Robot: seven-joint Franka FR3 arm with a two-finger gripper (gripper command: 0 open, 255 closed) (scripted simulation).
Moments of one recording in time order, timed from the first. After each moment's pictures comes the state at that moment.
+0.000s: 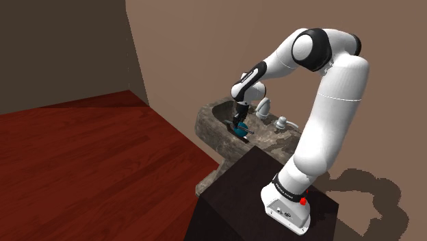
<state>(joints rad) -0.09 0.28 -0.42 -2.37 0.05 2.47 -0.56</state>
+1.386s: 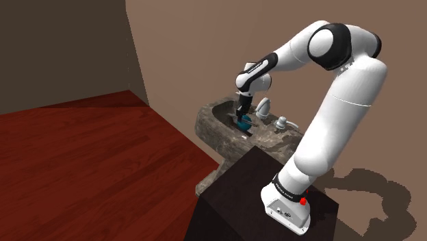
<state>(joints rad) -0.06 0.14 -0.45 -2.36 -0.03 2.34 -0.51</state>
